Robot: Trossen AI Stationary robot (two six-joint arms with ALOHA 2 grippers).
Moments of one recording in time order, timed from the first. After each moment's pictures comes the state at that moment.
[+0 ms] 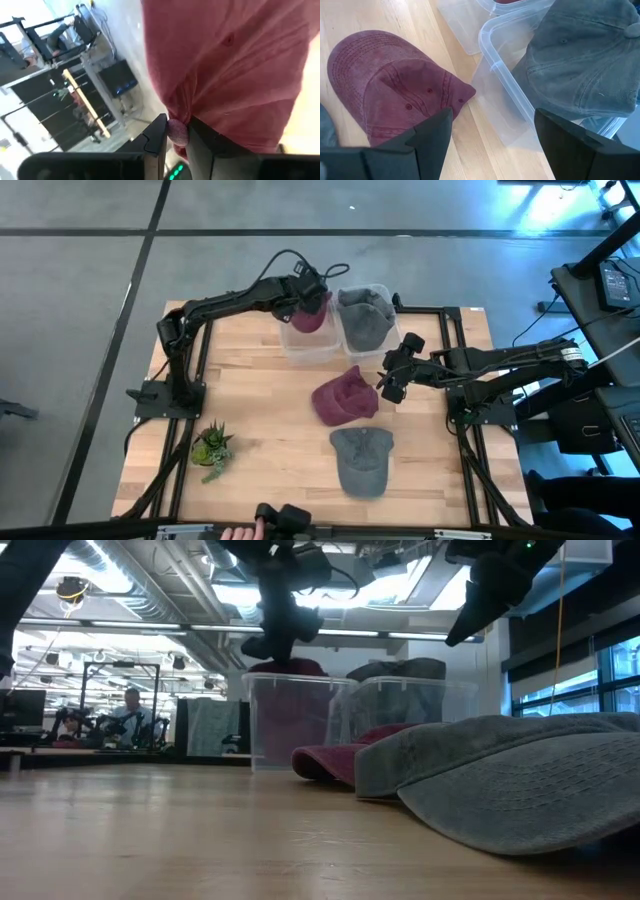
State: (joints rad) left arm 0.47 1.87 1.72 -0.84 -0.77 1.14; right arm 0.08 1.13 0.94 -0.74 0.56 0.20
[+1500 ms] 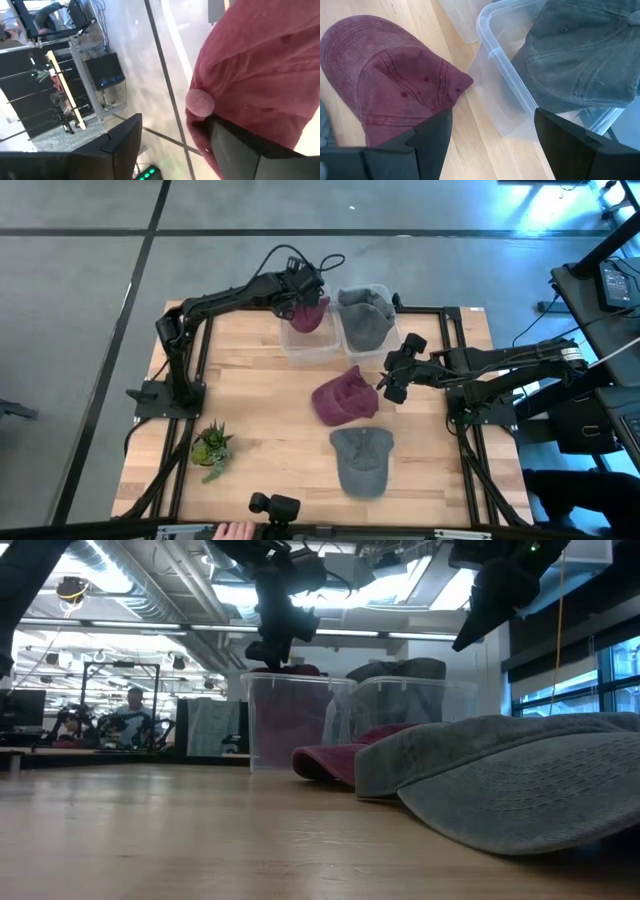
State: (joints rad) left arm 0.52 1.87 1.72 -0.83 -0.72 0.96; right arm 0.08 1.13 0.94 -0.79 0.56 0.20
